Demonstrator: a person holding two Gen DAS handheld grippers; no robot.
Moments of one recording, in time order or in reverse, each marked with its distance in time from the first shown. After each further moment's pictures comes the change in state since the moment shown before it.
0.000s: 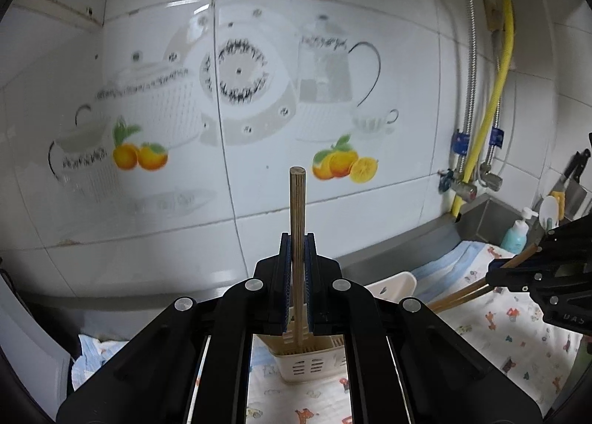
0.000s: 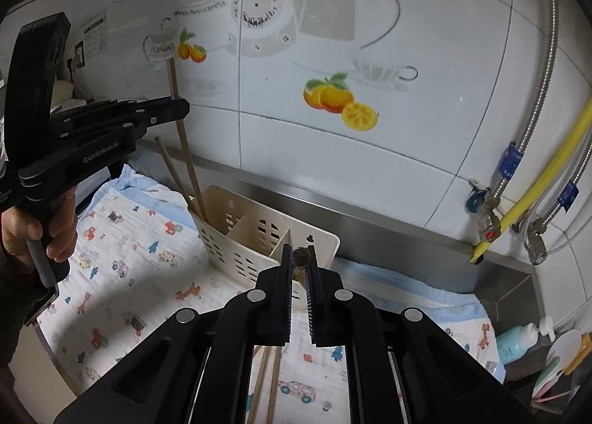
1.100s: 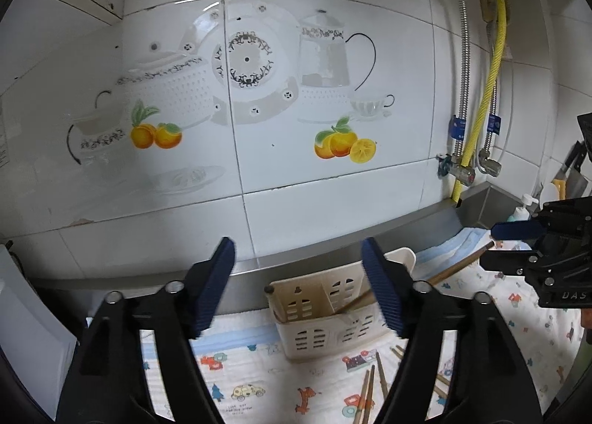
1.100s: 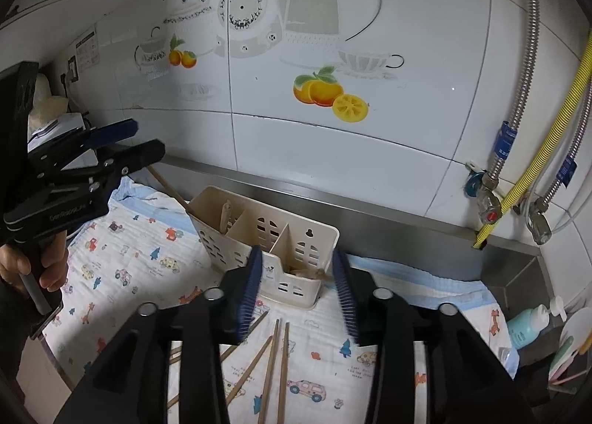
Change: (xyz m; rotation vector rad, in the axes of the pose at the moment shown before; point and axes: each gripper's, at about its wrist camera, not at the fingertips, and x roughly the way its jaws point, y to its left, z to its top) left arm -0.028 -0.005 -0.025 0.011 0.001 0.033; right arm -0.009 -0.003 -0.014 0.069 -0.036 0.007
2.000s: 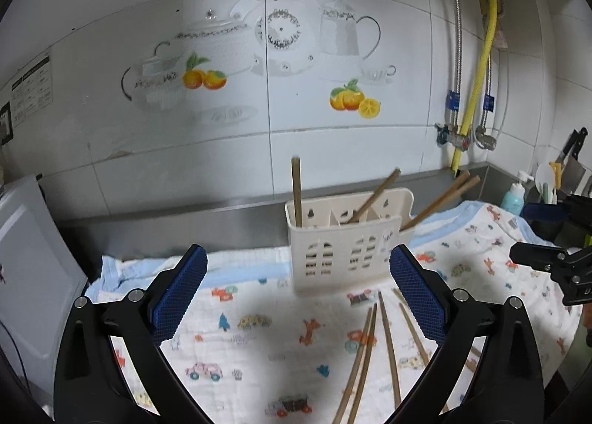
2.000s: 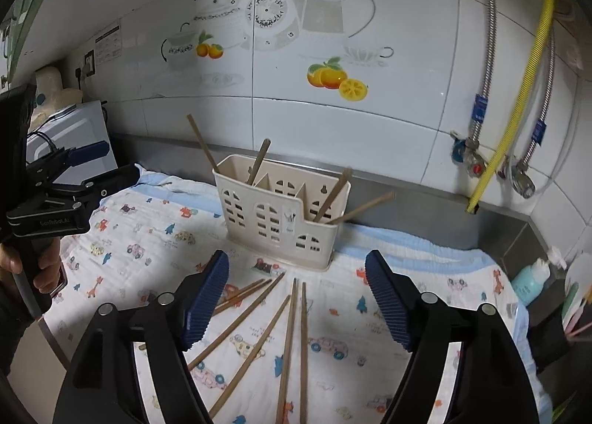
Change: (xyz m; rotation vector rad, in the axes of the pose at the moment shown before) left arm -0.062 0.008 -0.086 -0.055 0.034 0.045; right arm -0.042 0.034 -0.090 0.022 -0.074 -0.023
